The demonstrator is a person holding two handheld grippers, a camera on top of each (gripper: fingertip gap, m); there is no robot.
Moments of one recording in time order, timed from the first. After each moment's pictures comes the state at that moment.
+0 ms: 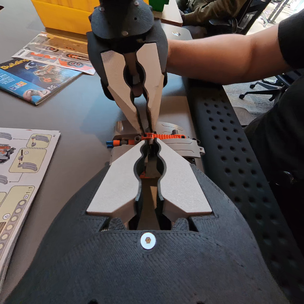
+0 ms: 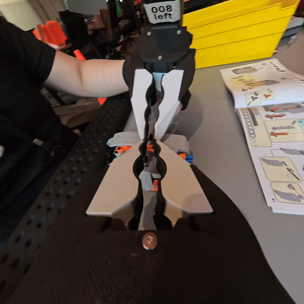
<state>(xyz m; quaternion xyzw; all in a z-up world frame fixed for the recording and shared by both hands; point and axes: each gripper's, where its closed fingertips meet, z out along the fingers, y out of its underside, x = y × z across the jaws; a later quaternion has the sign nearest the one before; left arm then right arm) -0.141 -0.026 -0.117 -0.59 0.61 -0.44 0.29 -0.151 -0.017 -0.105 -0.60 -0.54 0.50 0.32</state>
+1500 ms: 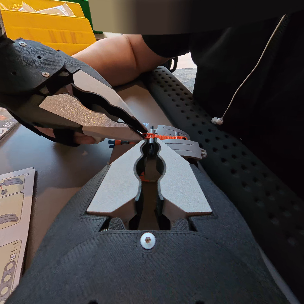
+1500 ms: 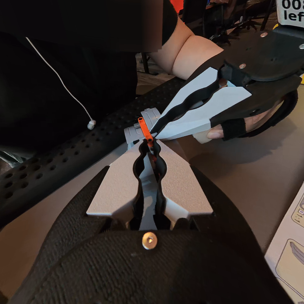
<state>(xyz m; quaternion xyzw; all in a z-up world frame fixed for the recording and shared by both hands) -0.145 -0.040 -0.117 -0.45 0.68 -0.52 0.25 -0.148 -0.035 -0.116 -0.37 -0.70 0.58 0.18</state>
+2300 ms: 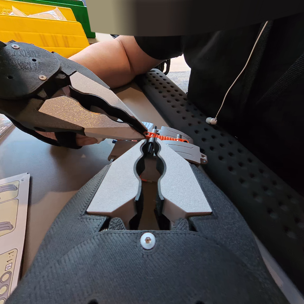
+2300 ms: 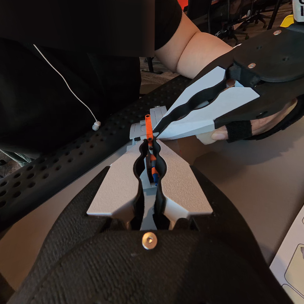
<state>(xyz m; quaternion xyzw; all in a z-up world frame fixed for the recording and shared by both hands) -0.146 -0.041 -0.117 -0.43 0.68 -0.54 0.24 -0.147 -0.039 -0.116 -0.37 -0.70 0.59 0.16</state>
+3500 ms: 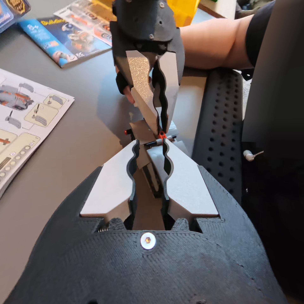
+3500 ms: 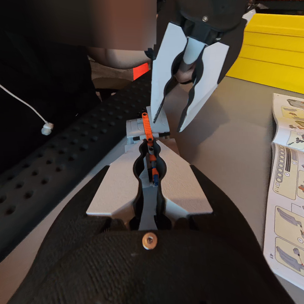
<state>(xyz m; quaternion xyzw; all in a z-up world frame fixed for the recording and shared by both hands) -0.155 -0.032 -0.105 -0.73 0.51 -0.37 0.28 -0.150 -0.047 -0.115 -0.45 -0.69 0.49 0.29</state>
